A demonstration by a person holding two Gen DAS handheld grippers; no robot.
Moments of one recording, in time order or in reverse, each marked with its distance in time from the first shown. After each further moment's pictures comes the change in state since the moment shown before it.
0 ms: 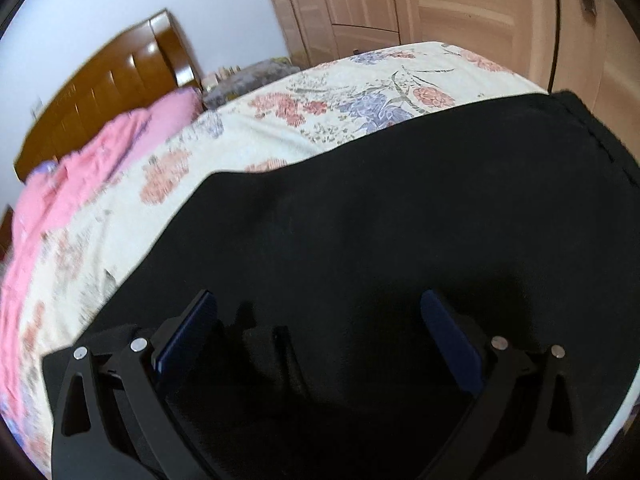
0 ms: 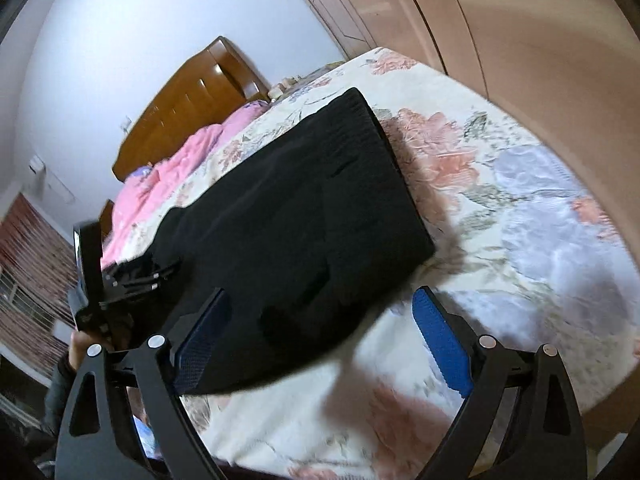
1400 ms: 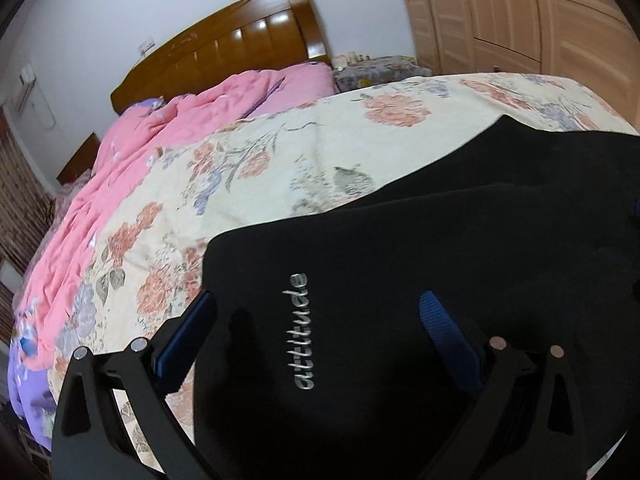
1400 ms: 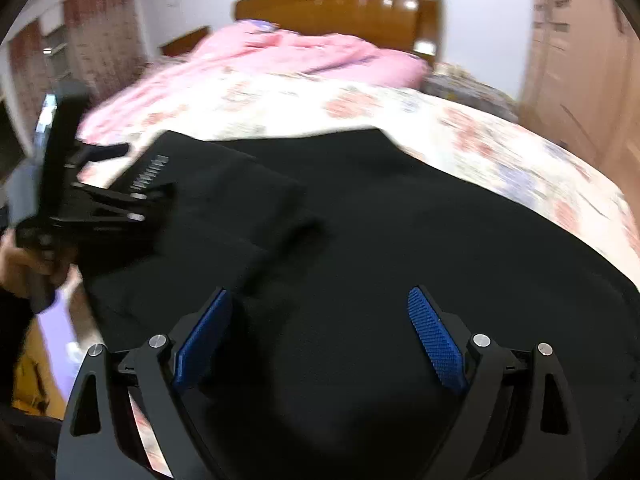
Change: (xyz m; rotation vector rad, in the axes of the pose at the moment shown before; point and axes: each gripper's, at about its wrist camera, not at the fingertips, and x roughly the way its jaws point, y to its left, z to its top) left arm -0.061 0.169 -0.104 -0.228 -0.004 0.307; right arm 0.134 0.231 -0.023 -0.769 0.211 -0.014
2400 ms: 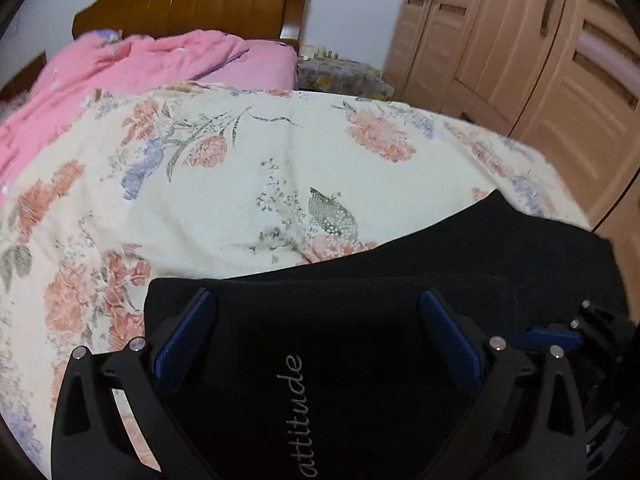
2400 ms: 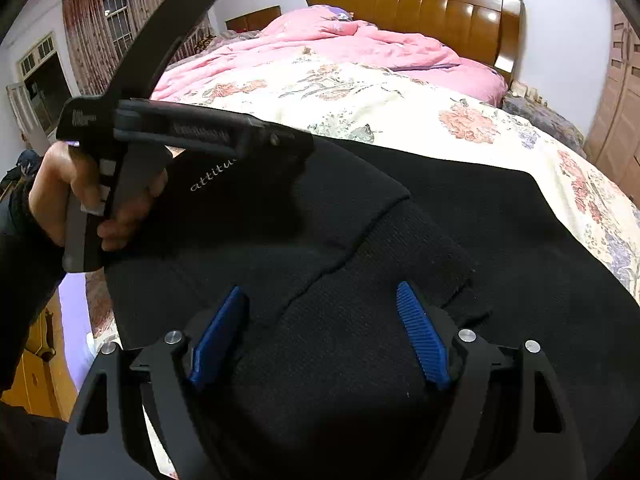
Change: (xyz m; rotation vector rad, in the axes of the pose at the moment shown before) left arm 0.052 0.050 0.031 -0.217 0.051 -0.352; right arm 0.045 0.078 0.035 -0.193 0.016 0.206
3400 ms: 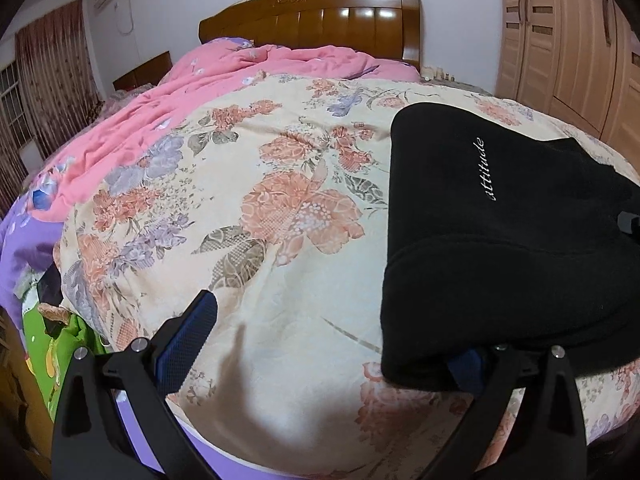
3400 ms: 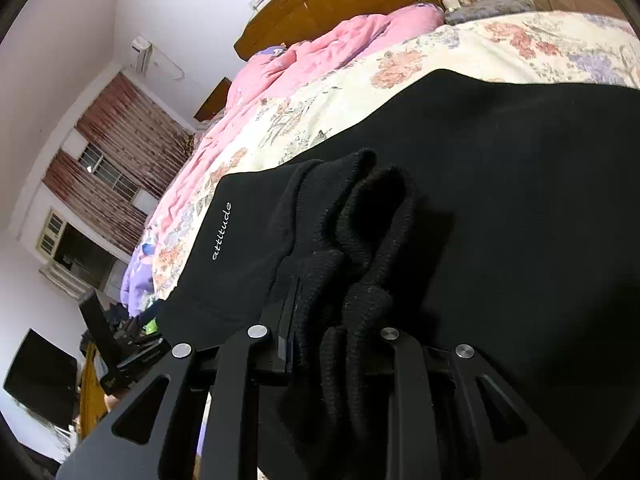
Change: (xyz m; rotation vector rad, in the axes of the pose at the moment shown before) left arm -0.098 0.046 -0.155 -0.162 -0.100 0.411; right arm -0.012 -0.060 -0.034 0.554 -0.103 0.262
